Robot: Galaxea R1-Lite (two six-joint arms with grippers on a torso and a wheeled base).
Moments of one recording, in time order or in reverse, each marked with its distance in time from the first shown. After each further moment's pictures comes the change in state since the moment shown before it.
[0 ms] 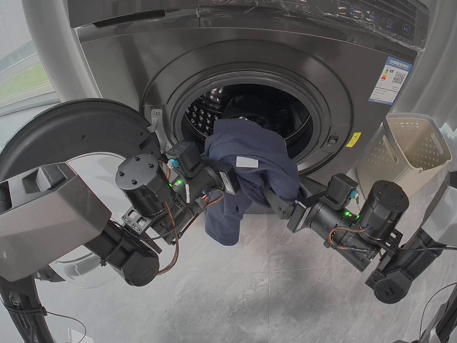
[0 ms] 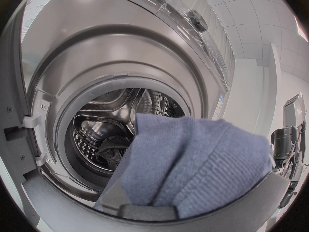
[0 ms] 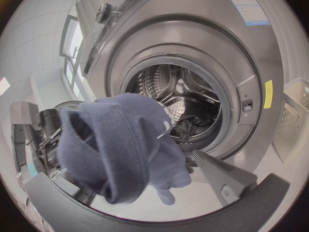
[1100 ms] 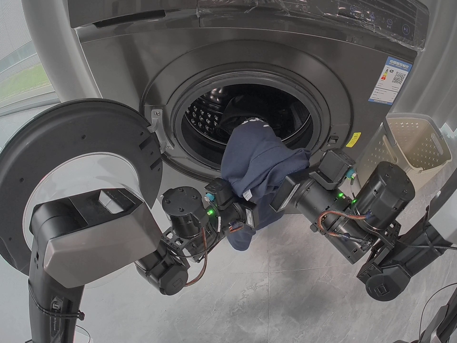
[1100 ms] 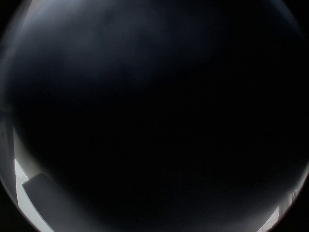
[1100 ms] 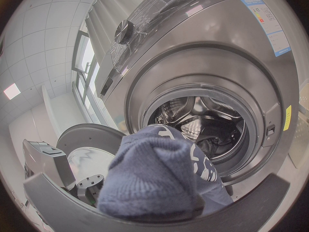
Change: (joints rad) left arm -0.025 0.247 -0.103 0.001 -0.063 0.049; right arm 0.090 -0.032 -0.144 -0.001 -0.021 -0.002
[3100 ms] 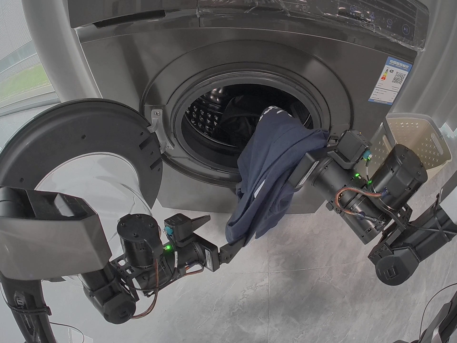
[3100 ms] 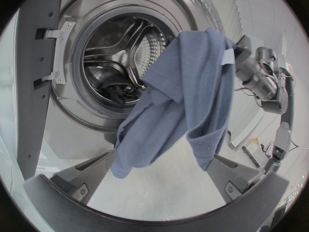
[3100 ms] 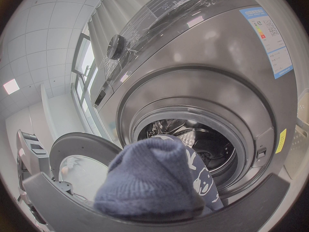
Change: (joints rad) left arm 0.035 -0.212 0.506 -0.004 -0.047 -0.055; right arm -0.085 -0.040 -0.027 -0.001 0.037 -0.024
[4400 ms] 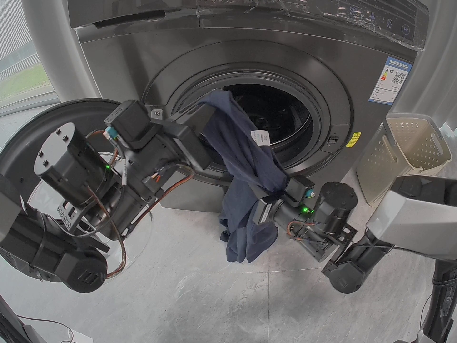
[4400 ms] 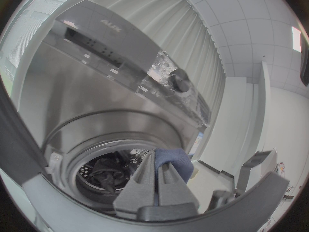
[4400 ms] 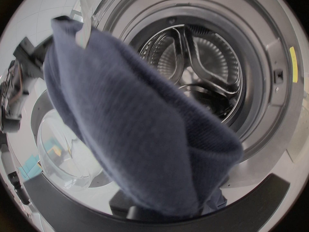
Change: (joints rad) left arm -0.030 -0.357 -0.257 0.030 0.051 -0.051; right arm -0.006 0.339 -0.107 0.003 -0.010 0.000
